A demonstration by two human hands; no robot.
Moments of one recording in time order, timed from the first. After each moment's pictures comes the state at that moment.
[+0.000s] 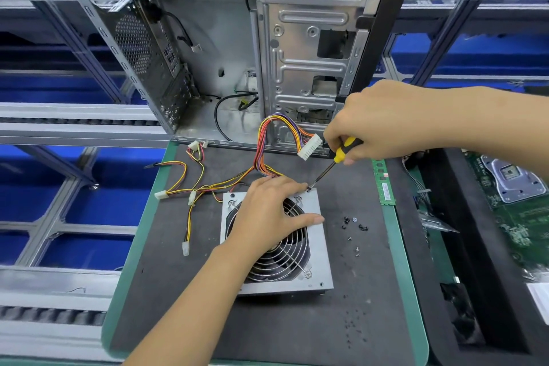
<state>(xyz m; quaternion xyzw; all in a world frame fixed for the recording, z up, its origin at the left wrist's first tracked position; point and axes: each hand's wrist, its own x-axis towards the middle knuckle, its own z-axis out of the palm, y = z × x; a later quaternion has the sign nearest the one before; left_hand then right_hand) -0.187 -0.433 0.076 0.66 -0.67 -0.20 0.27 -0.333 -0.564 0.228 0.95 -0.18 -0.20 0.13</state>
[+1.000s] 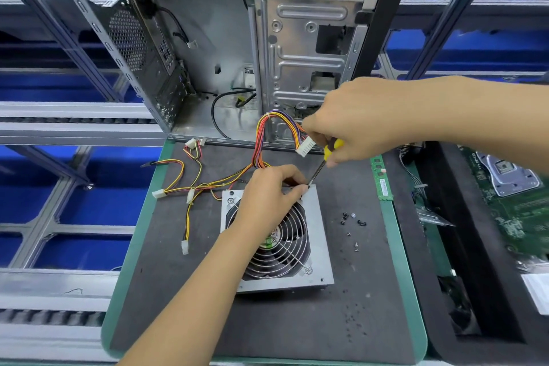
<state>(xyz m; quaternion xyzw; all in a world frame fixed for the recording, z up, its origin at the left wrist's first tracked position) -0.187 -0.449 0.084 0.68 -0.59 -0.28 0.32 -0.310 -0.554 0.232 0.96 -0.16 -0.21 0.13</state>
